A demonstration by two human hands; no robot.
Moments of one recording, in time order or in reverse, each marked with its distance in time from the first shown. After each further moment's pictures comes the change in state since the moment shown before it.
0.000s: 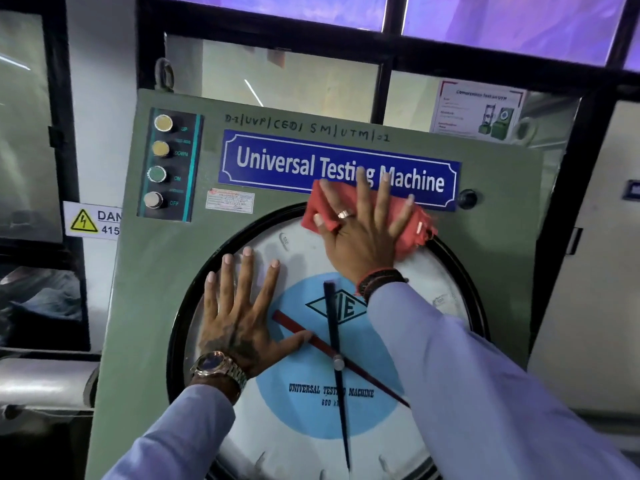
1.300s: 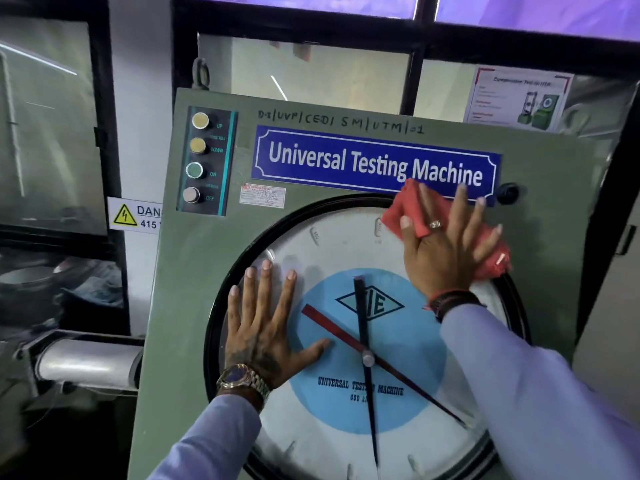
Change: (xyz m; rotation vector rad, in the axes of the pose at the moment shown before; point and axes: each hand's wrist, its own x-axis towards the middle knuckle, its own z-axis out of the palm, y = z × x) left_hand -0.032 -0.007 0.001 -0.027 -0.069 -0.069; right_hand -0.030 0.050 -0.015 0.010 0.007 0.244
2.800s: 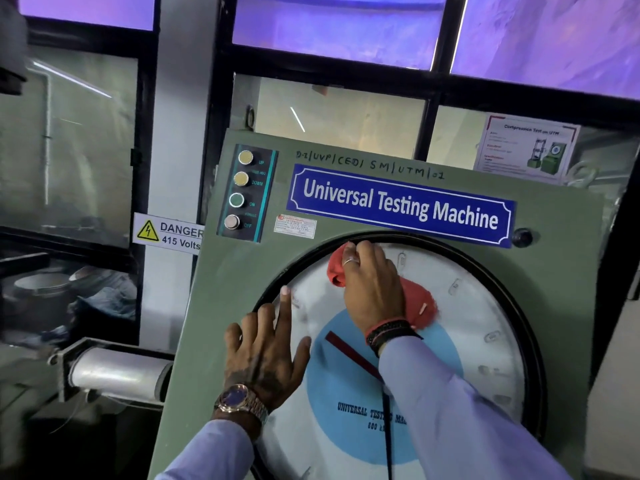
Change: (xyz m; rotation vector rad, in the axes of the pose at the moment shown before) left_hand -0.001 -0.020 -0.059 0.152 0.119 -0.068; right_hand -0.031 -0.142 -0.021 0.038 -0.087 -0.426
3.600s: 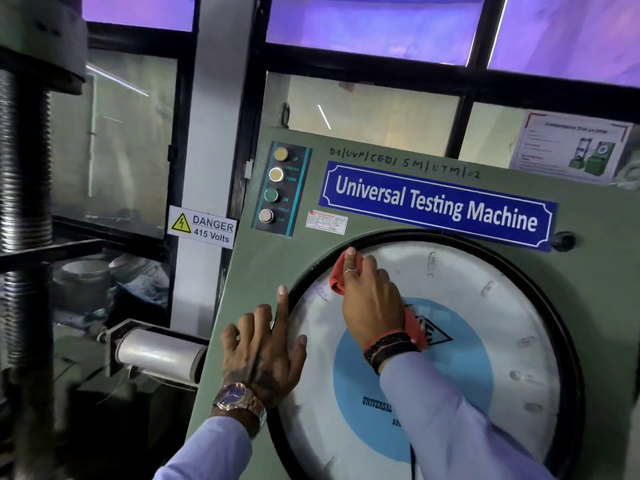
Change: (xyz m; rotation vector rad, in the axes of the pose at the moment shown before) left_hand -0.020 -0.034 -0.032 0.055 -0.092 -0.100; right_hand -0.020 -0.052 -0.002 -0.043 -0.297 0.046
